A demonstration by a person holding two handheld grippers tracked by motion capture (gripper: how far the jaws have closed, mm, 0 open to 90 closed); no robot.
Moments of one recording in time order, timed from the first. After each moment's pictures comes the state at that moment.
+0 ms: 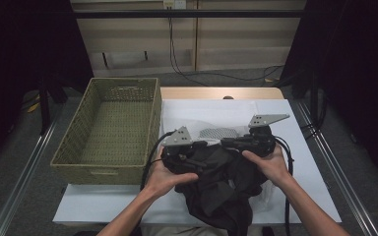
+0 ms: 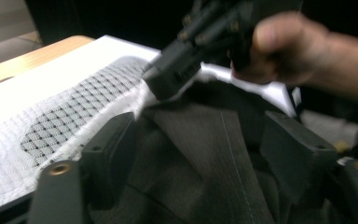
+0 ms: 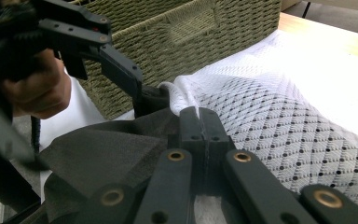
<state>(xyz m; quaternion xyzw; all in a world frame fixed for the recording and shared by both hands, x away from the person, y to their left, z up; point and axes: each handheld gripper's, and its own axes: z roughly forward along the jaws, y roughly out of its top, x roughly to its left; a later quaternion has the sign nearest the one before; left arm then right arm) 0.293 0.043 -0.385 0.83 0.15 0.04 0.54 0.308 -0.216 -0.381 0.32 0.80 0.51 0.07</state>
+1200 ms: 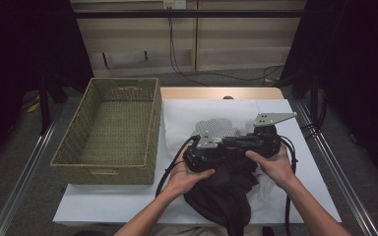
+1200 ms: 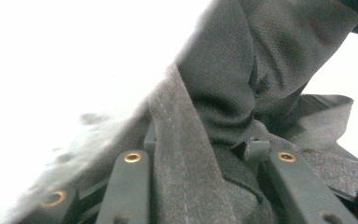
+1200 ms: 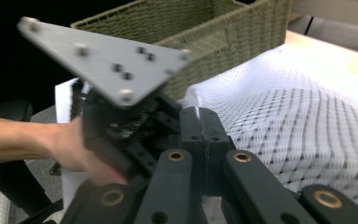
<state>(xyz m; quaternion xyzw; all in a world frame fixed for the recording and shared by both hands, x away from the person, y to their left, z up) 0.318 -0.008 -0.429 0.86 0.21 0.07 0.46 0.293 -0.217 -0.357 0.30 0.79 0.53 0.07</state>
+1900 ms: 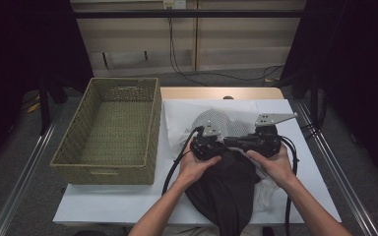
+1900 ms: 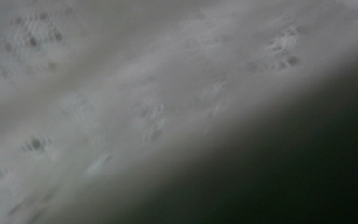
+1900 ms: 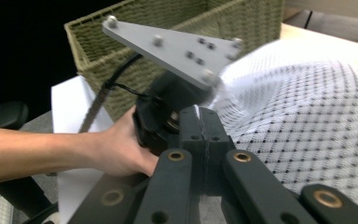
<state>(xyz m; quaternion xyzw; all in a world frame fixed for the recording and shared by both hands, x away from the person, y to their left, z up) 0.357 -0.028 -0.458 0.83 0.26 0.08 0.49 0.300 -0.225 -0.369 0.32 0.79 0.53 0.06</state>
